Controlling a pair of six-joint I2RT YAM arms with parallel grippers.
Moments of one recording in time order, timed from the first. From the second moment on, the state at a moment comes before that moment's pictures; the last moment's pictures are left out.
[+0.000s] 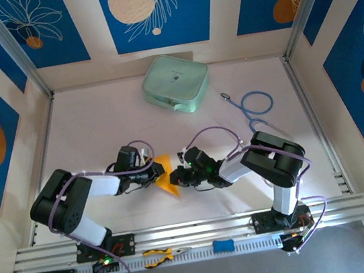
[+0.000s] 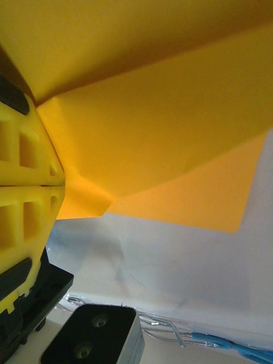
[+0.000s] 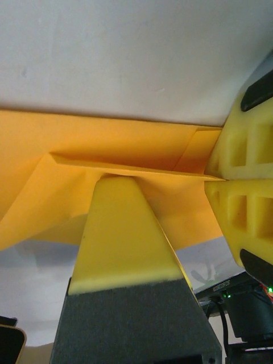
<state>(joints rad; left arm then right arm) -0.48 1.57 0.43 0.32 0.57 -0.97 0.93 1.81 0.61 0.55 -0.34 1.09</state>
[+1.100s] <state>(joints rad) -0.49 1.35 0.38 0.03 0.44 -0.95 0.93 1.81 0.61 0.54 -0.34 1.08</state>
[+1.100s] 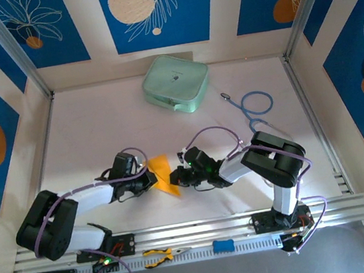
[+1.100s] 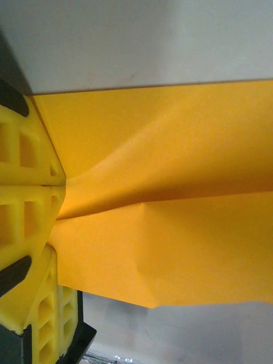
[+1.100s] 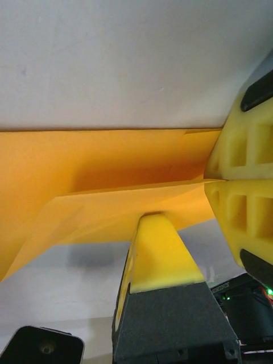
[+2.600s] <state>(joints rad) -0.50 1.30 0.44 0.08 0.46 -0.94 0.93 1.81 0.61 0.55 -0.34 1.08</state>
